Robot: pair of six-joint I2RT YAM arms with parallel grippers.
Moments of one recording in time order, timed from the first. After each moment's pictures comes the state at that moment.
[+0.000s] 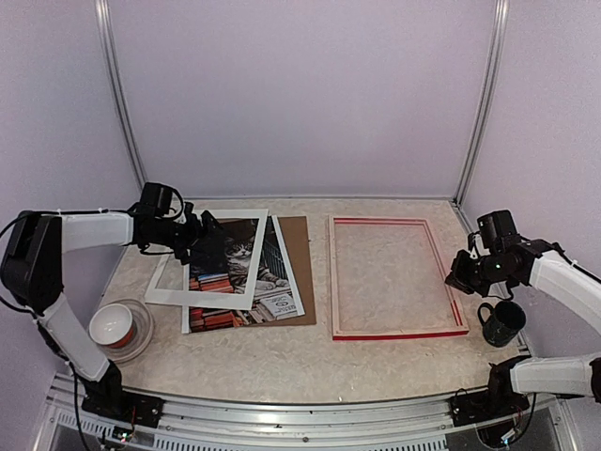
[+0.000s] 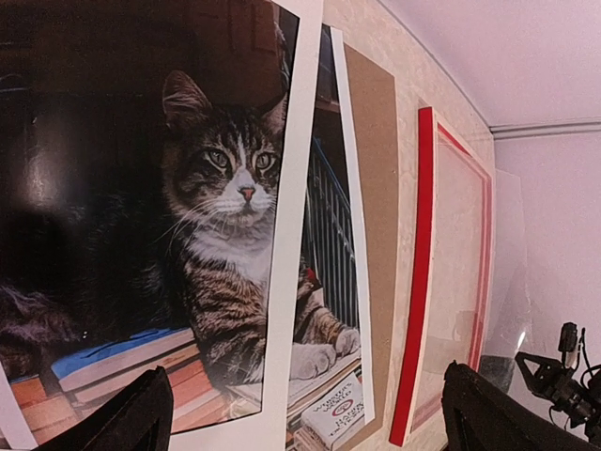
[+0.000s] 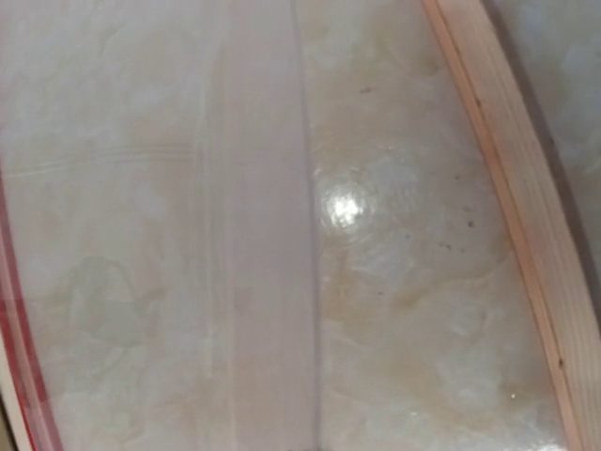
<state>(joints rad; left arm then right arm) -0.20 1.65 1.03 -0.16 0.50 -0.69 0.19 1.05 0.73 -0.61 -0.12 0.64</state>
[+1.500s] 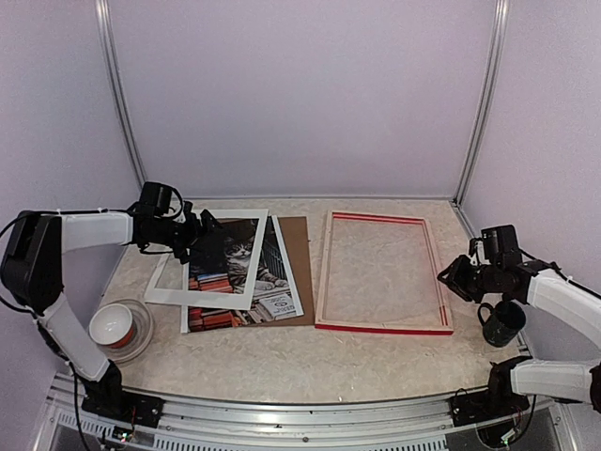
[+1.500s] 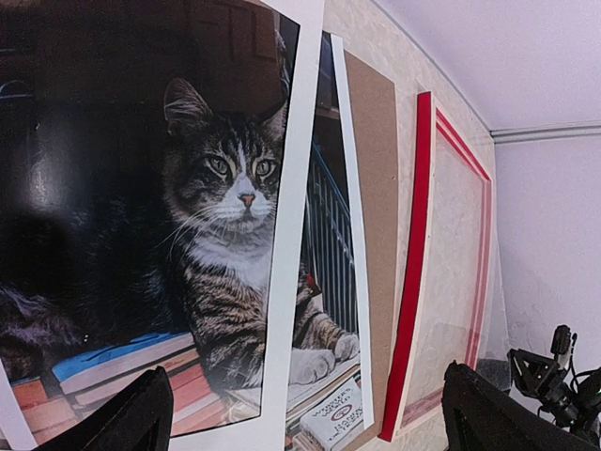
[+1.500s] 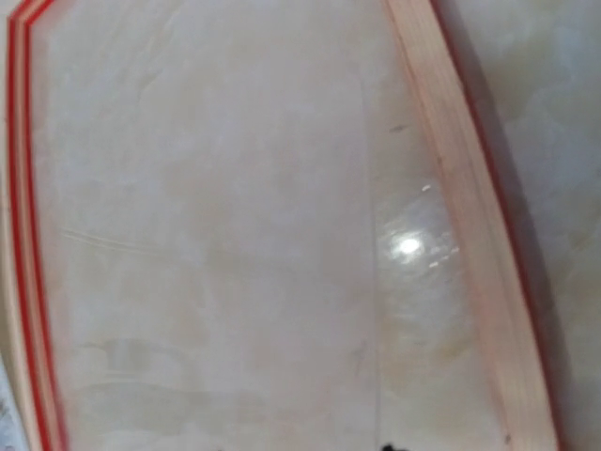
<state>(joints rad) -0.21 1.65 1.04 -0.16 0.49 -0.69 0.16 1.01 0.58 -0.37 -0.16 0.72</state>
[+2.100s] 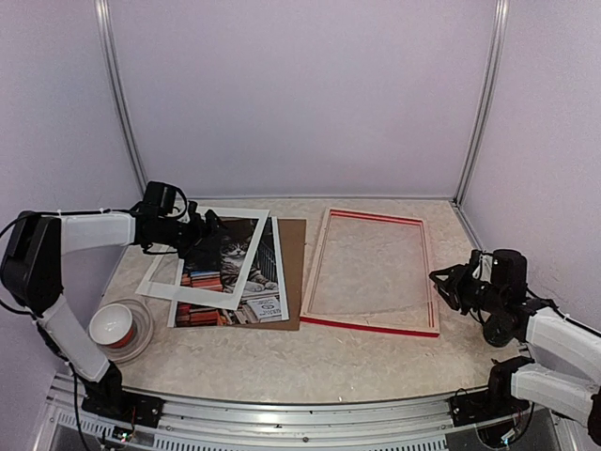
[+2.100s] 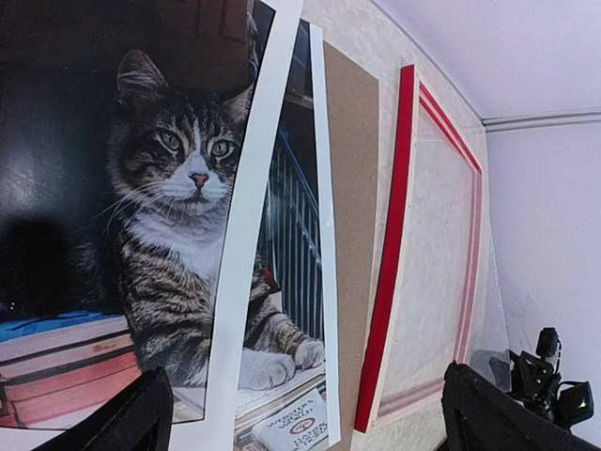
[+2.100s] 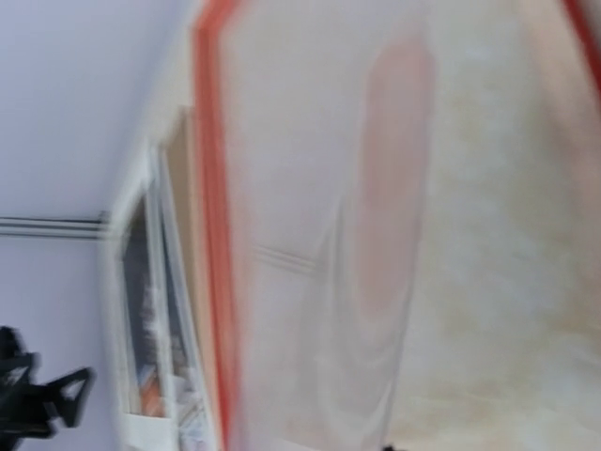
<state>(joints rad) -0.25 1.64 1.04 -0.16 0.49 -0.71 0.15 0.83 0.28 0.06 -0.39 1.03</state>
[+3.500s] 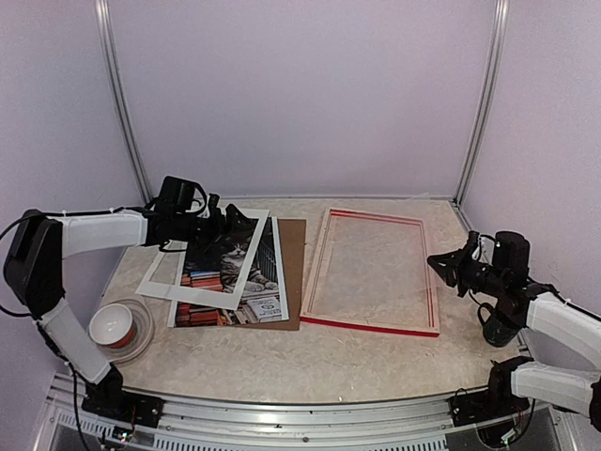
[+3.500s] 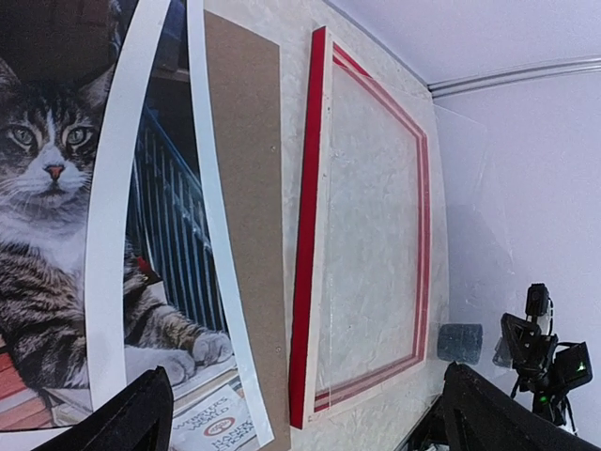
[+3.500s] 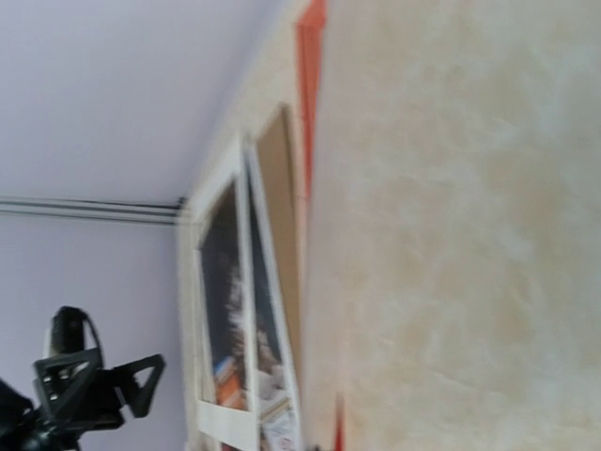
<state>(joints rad) -0.39 1.64 1.07 -0.10 0.49 -0.79 0.15 0.92 0.39 0.15 -0.48 1.09</state>
